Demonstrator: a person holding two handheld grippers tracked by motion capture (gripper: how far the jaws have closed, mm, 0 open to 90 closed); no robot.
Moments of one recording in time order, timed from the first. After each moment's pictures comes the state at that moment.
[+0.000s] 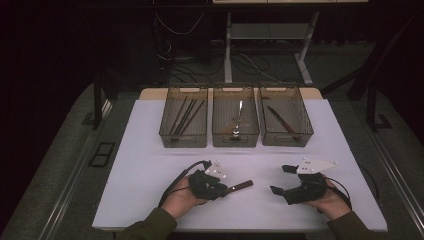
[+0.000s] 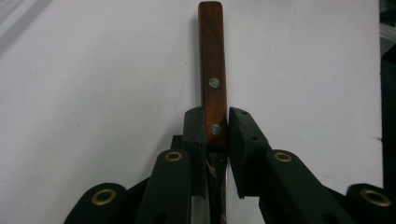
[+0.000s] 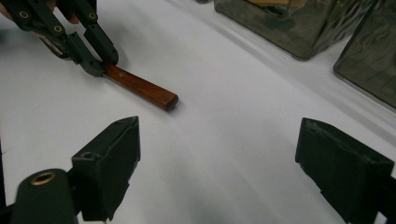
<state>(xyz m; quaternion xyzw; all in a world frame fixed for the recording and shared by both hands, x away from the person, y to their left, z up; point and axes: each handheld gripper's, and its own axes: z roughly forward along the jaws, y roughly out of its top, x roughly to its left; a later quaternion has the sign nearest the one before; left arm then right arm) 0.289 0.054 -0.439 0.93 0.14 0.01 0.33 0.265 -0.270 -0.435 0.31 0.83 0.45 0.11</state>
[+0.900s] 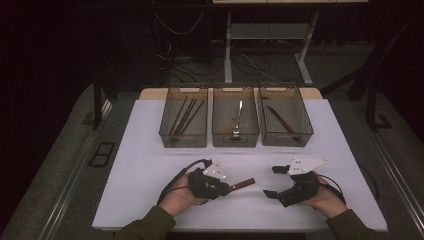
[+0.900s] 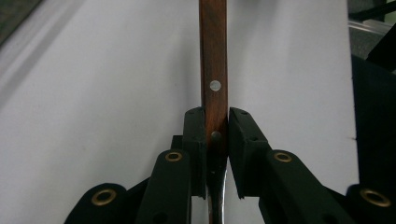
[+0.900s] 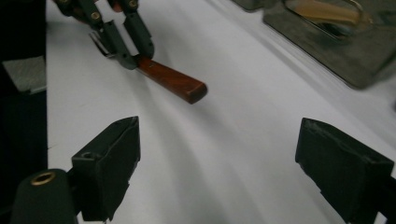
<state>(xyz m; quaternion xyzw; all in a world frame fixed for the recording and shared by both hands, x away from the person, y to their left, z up) 0.284 0.054 -0.420 0.93 0.11 0.01 0.36 0.270 -0.247 -0.424 0.23 0.86 0.45 0.07</state>
